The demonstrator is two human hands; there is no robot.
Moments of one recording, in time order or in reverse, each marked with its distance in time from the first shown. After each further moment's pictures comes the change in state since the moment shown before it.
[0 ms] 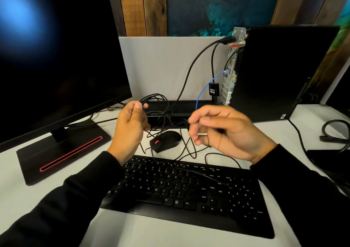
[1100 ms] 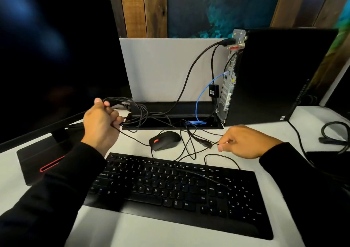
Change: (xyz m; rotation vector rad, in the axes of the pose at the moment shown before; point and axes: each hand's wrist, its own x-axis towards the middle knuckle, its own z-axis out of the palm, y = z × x) left_hand 0.035 0.018 -0.050 -0.424 0.396 -0.316; right_hand -0.019 0.011 -0.077 -1.475 0.134 0.569
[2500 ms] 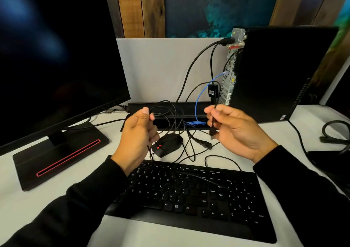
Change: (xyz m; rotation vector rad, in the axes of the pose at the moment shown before) left_hand -0.060 -0.051 0.032 0.263 -0.444 0.040; right_hand 0.001 -0.045 0.000 1.632 0.234 -0.198
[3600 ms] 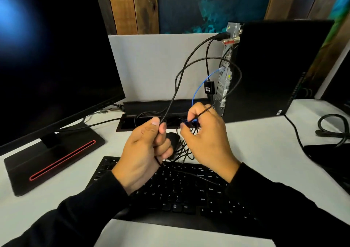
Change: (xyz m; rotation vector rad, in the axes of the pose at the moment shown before) left_hand -0.051 0.016 0.028 -0.209 -0.196 -0.138; right_hand -0.005 0.044 0.061 -1.068 0.421 -0.569
